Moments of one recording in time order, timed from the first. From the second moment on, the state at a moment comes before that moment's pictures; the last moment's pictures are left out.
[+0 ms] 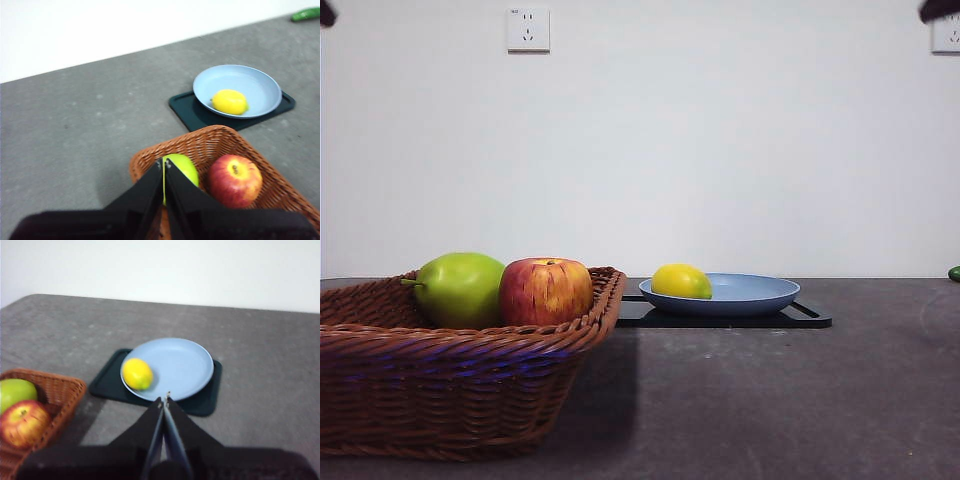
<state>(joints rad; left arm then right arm) -0.36 0.56 0.65 -0.40 -0.04 0.03 0.48 0.56 0.60 -0.28 0.16 0.07</state>
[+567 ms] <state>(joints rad) -0.36 0.45 0.58 -0.34 -0.10 0.00 0.50 0.49 0.56 -0.26 0.16 0.18</state>
